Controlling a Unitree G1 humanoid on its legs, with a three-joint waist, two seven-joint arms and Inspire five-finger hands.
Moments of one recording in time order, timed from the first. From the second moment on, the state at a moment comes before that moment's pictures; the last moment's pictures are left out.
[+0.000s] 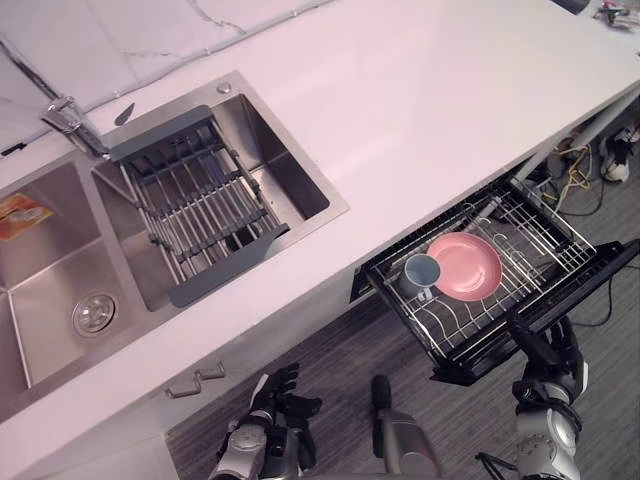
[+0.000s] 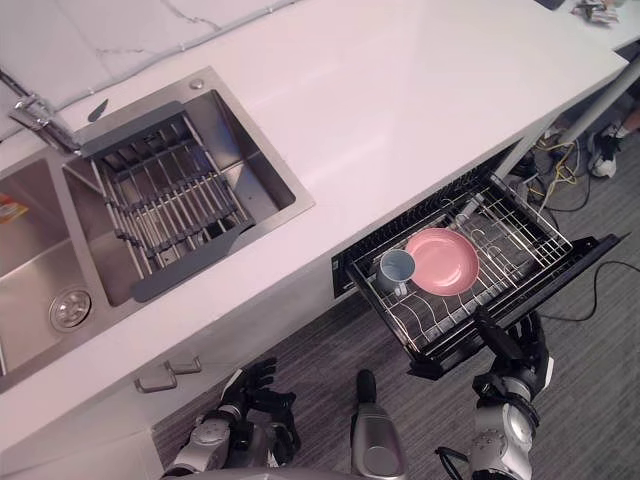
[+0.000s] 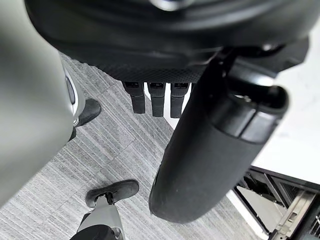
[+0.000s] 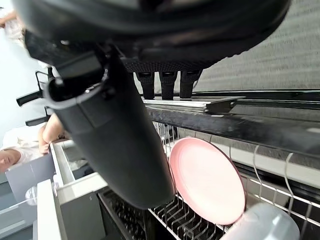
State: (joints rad) left arm -0.01 0.03 -0.07 0.94 0.04 -0.14 -0.01; right arm 0.08 -0.15 -0.44 0.42 0.74 -0.18 -0.08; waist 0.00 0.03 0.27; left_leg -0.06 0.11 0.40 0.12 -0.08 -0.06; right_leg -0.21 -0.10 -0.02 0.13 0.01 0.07
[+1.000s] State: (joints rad) left arm 0.02 0.08 -0.07 0.91 0.08 -0.15 -0.02; right arm -0.41 -0.33 -0.21 0.80 0.91 -0.21 0.01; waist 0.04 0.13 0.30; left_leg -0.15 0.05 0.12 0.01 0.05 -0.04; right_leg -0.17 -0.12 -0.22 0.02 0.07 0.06
